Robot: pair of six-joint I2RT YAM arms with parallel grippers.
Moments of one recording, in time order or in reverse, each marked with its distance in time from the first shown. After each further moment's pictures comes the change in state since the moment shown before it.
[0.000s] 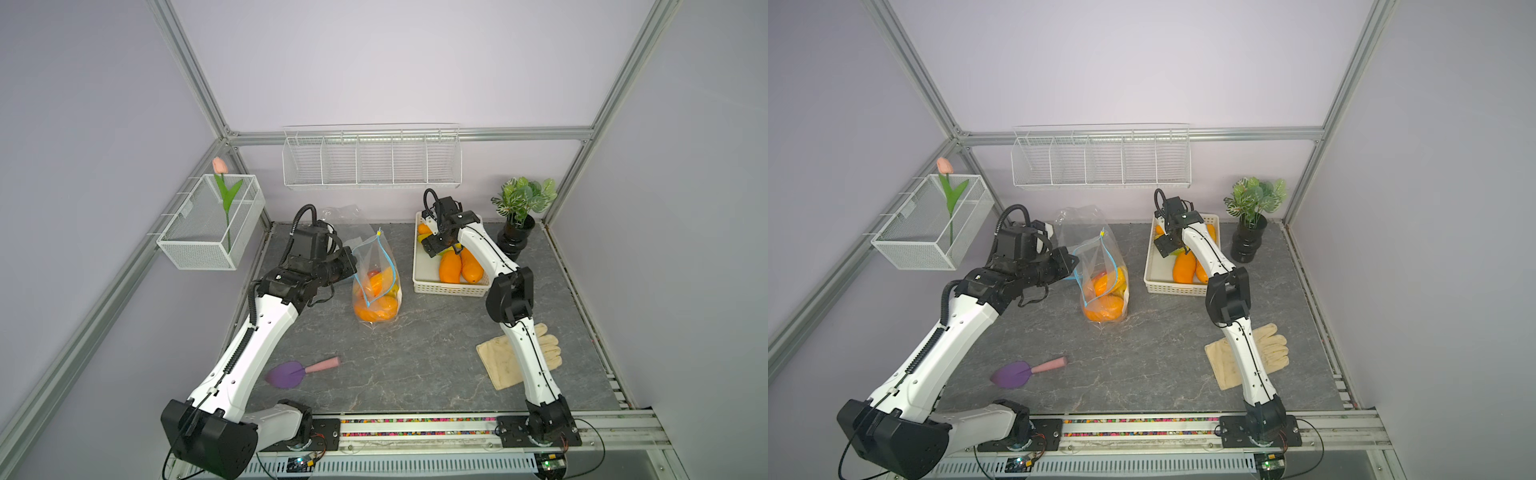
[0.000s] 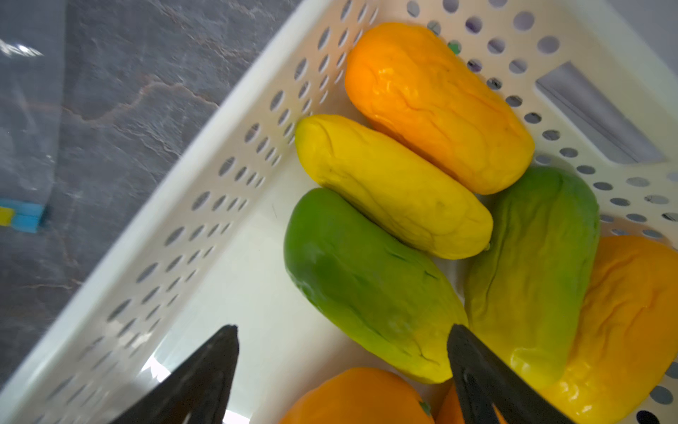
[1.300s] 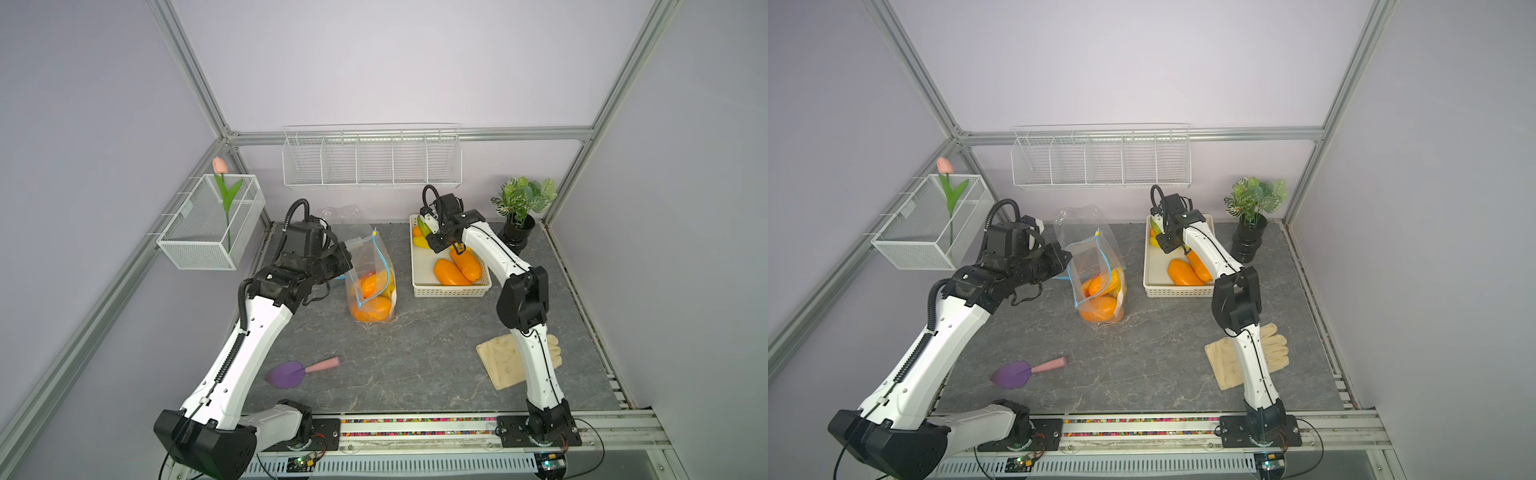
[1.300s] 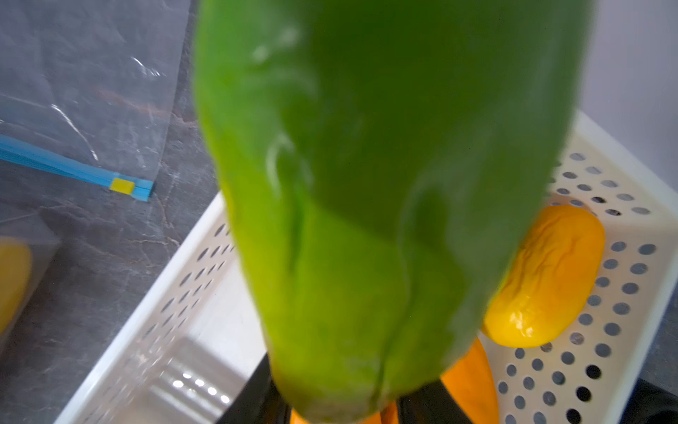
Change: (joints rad) left arm 0.001 -0.021 0.080 -0.074 -0.056 -0.035; right arm 0.035 -0.251 -0.266 0.099 -0.036 0.014
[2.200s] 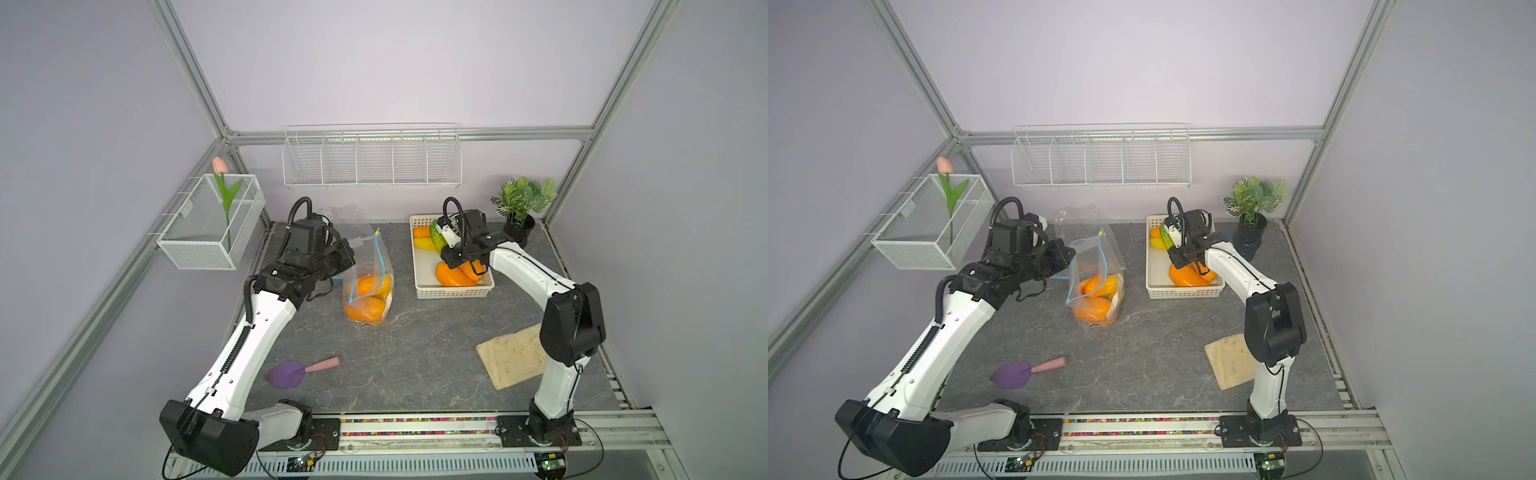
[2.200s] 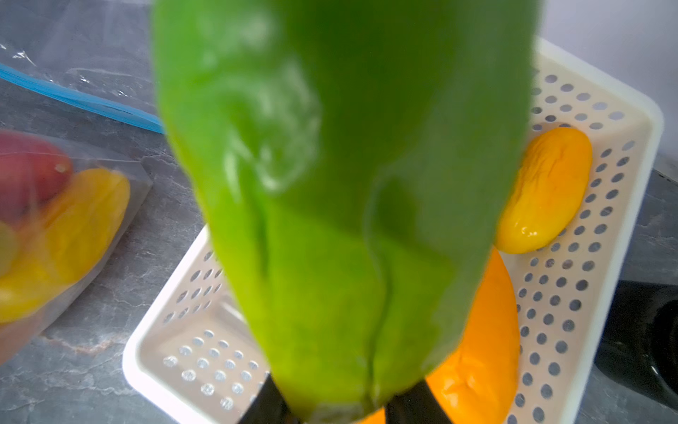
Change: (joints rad) left arm 0.000 0.041 -0.003 0.060 0.019 -0.021; right arm -0.015 -0.470 -0.687 0.320 -0.079 0.079
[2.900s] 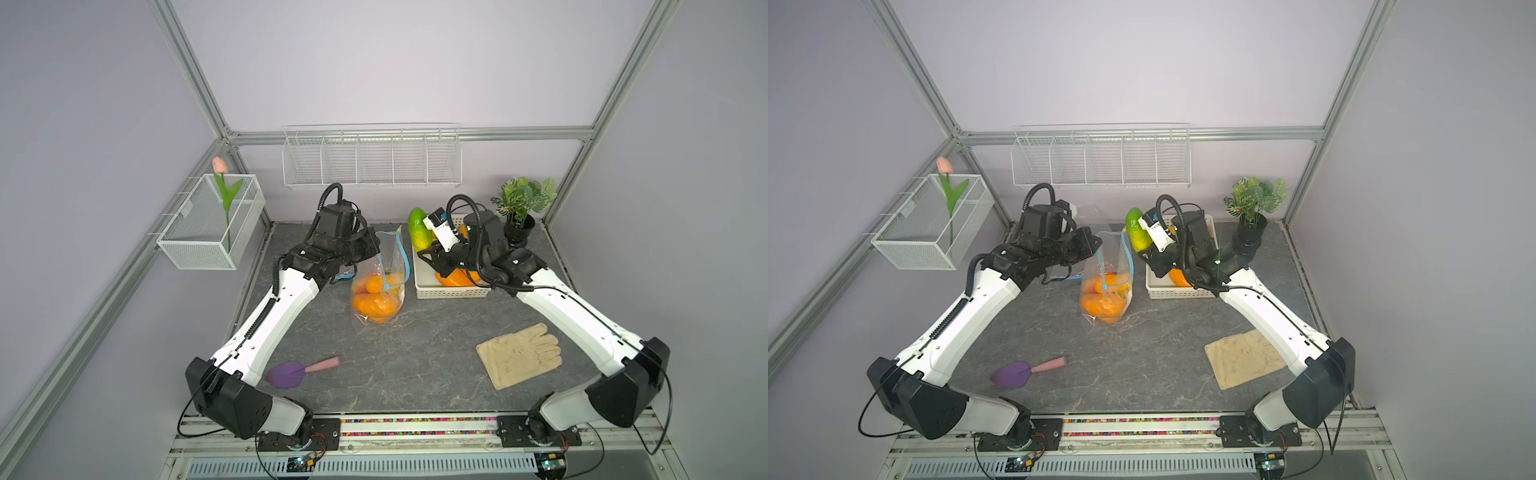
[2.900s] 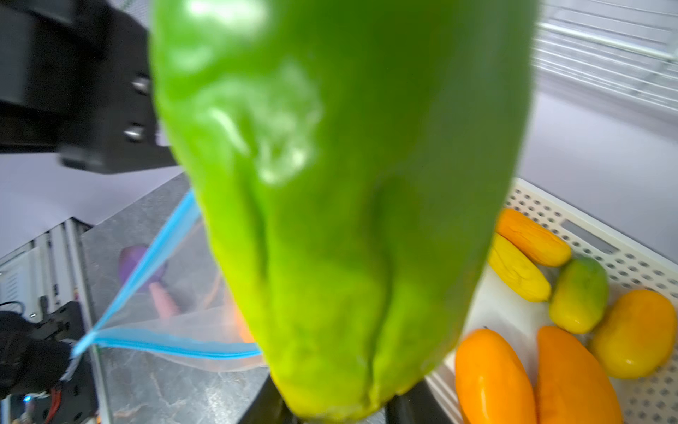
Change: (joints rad) left arm -0.125 0.181 0.161 0.044 0.009 -0.006; right arm 0.243 -0.378 -0.113 0.114 -0.207 0.109
